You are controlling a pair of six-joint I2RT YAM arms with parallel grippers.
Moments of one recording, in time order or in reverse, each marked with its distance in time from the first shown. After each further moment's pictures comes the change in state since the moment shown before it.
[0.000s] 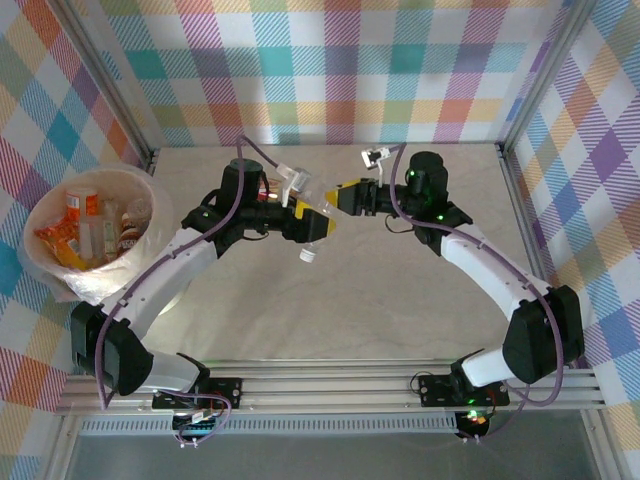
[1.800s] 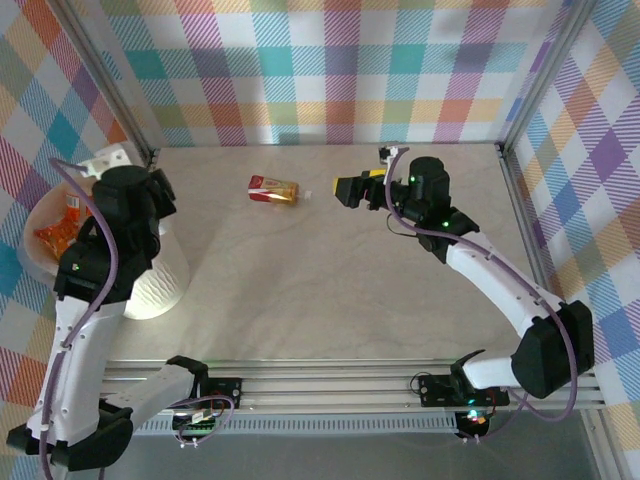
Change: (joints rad) left arm 0.247 -0.362 0.341 -0.603 -1.494 -0.073; right arm 0.029 -0.074 -0.020 -0.140 0.527 -0.139
